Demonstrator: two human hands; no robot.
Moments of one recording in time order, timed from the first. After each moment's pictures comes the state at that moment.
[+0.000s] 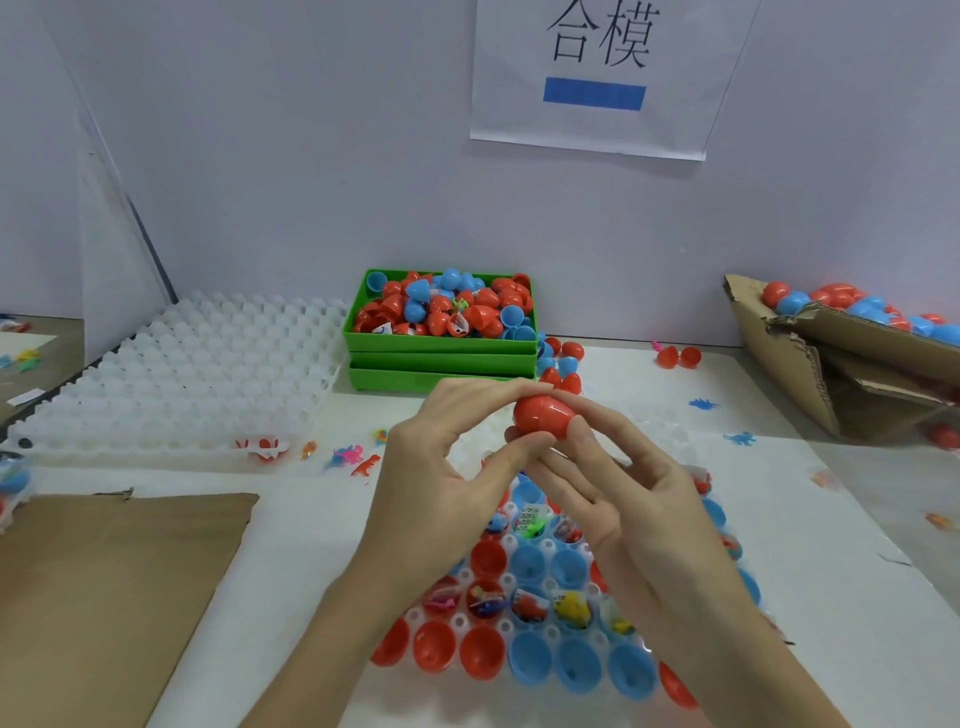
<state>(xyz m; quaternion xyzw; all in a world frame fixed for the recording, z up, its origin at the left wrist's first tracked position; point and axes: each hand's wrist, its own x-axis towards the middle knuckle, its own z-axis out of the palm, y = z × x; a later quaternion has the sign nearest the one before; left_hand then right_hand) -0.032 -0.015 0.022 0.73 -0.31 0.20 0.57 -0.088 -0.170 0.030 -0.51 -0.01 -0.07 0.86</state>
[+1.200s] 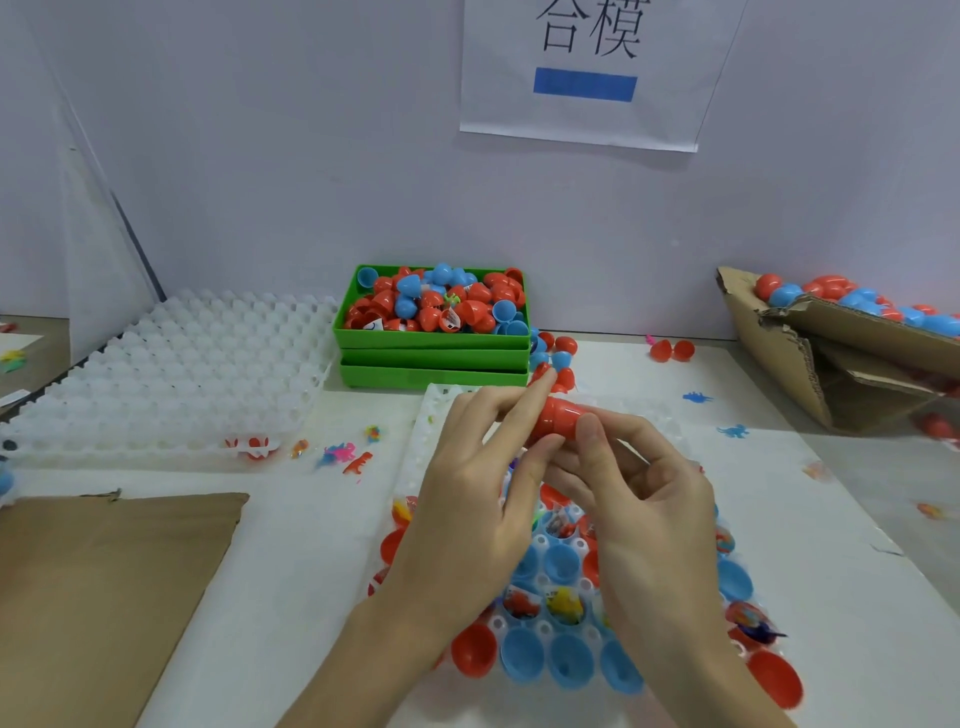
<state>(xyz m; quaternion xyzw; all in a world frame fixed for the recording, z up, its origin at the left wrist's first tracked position) -0.048 -0.042 0.008 0.78 -0.32 0.27 0.46 -0.093 -0.158 0.019 -0.60 0.04 -0.27 0.75</state>
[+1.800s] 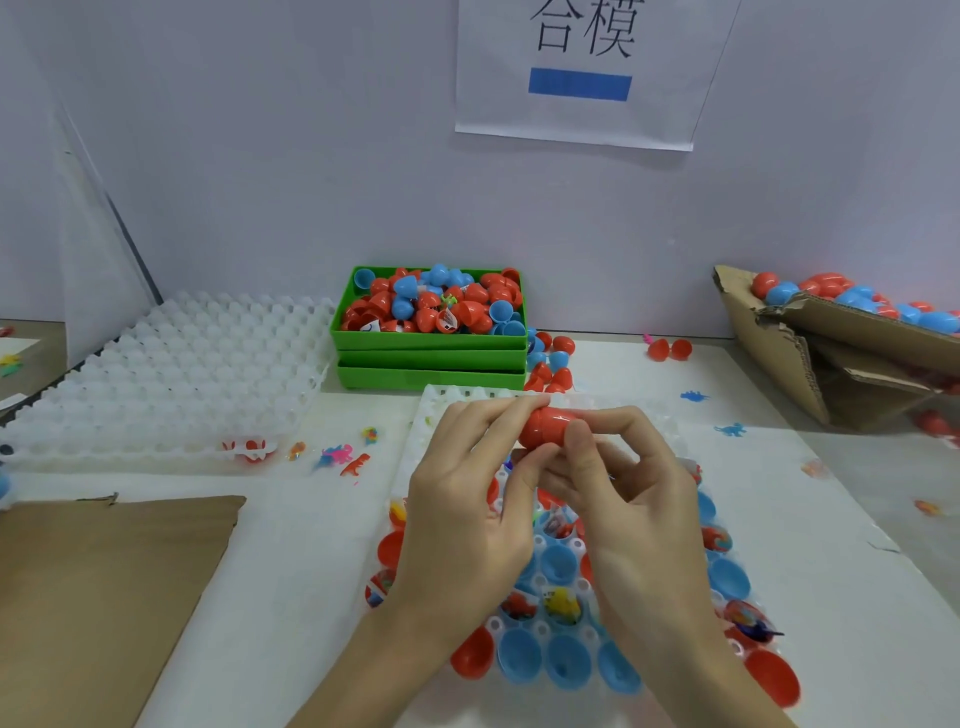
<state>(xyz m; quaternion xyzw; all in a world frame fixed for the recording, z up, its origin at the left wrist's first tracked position) -0.050 -0.043 0.002 0.76 -0.30 0.34 0.47 -0.095 -0.158 0.019 -0.61 -0.01 -0.24 0.75</state>
